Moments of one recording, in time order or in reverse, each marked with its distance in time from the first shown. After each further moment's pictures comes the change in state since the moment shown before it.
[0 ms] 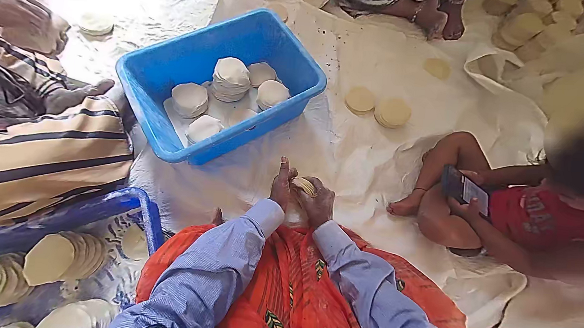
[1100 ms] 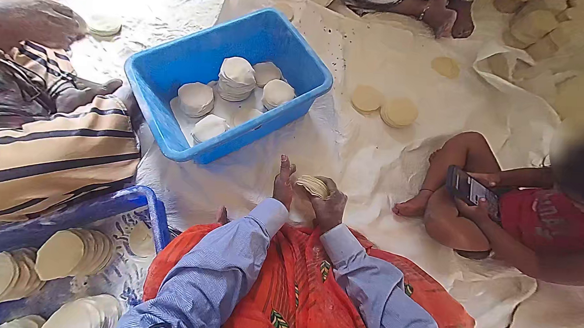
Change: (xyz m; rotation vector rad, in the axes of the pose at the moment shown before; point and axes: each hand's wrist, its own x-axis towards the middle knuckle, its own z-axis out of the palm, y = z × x) left_hand 0.002 -0.005 -0.010 0.011 0.000 0.038; right_hand -0.005 -0.001 -0.003 0.026 0.079 -0.048
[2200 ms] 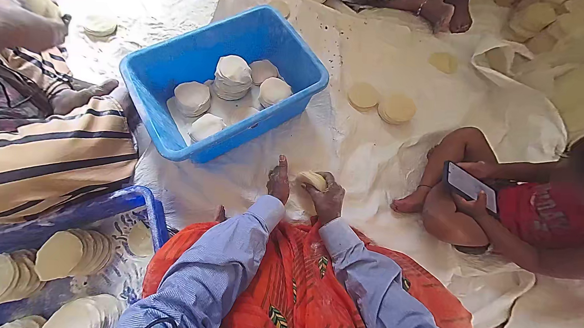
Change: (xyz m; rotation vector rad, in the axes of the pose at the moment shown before) left_hand 0.021 -0.009 -0.008 0.249 0.100 -0.020; right_hand 0.011 -0.006 -0.010 -0.027 -0.049 0.162
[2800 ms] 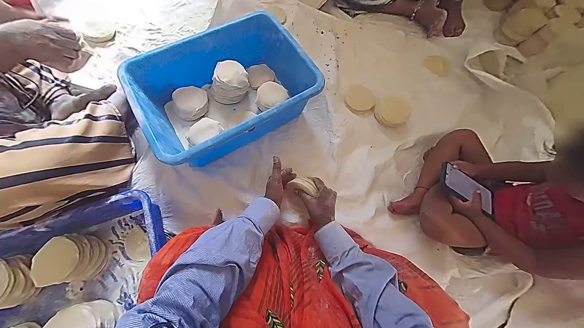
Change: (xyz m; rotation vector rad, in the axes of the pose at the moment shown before) left_hand -0.005 0.011 0.002 -0.241 -0.095 -0.018; right_hand -0.002 0.002 0.006 -0.015 -0.063 -0.080
